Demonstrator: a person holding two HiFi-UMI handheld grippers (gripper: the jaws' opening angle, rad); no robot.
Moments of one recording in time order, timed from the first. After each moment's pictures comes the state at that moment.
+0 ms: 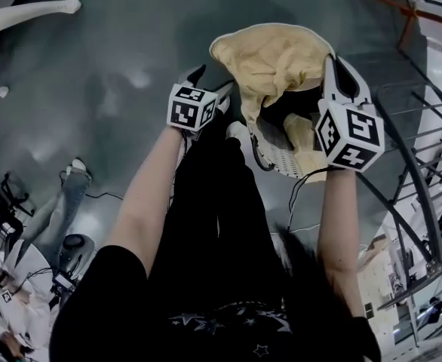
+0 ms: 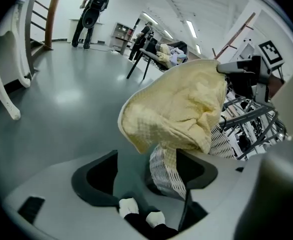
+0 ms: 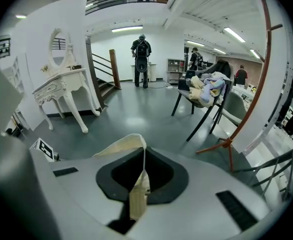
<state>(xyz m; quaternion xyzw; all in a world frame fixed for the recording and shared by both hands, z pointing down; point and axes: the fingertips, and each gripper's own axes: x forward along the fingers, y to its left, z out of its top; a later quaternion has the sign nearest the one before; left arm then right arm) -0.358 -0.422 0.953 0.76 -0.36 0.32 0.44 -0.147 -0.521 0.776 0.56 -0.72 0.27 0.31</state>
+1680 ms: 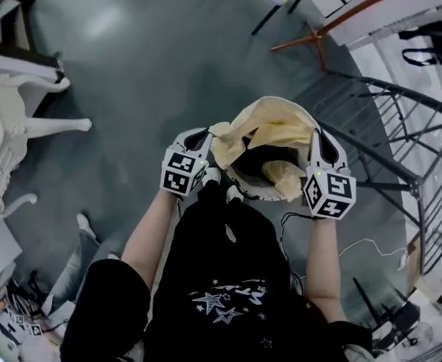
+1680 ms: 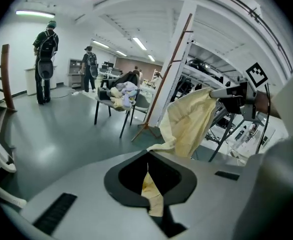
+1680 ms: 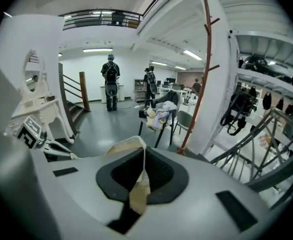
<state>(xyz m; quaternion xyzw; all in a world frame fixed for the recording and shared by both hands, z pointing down) -0.290 -0.479 0.637 0.89 -0.25 0.29 0.25 -0.040 -0.415 0.516 0.72 -0.62 0.23 0.22</state>
